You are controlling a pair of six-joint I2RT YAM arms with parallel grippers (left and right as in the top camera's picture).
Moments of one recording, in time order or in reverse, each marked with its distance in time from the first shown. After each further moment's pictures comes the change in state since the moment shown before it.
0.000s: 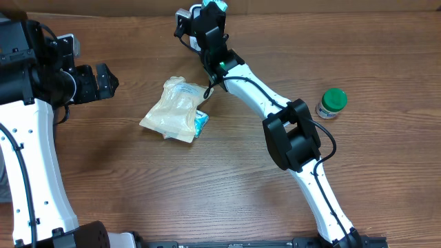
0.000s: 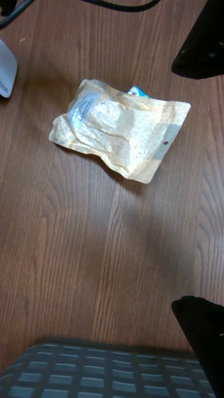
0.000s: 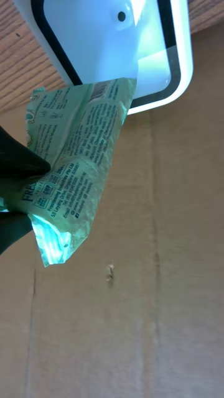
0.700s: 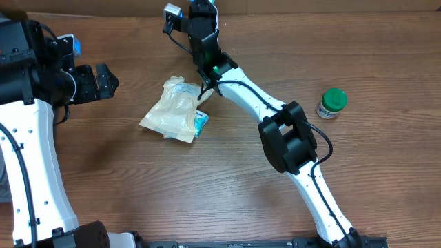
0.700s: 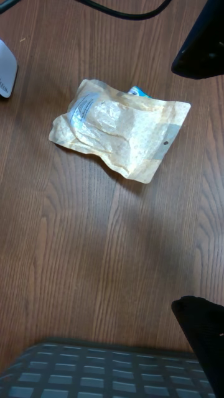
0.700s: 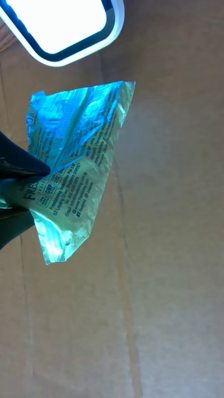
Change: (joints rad) left arm 0.000 0.000 0.000 0.000 0.000 0.000; right arm 0.034 0.000 0.000 0.206 -0.007 -0.042
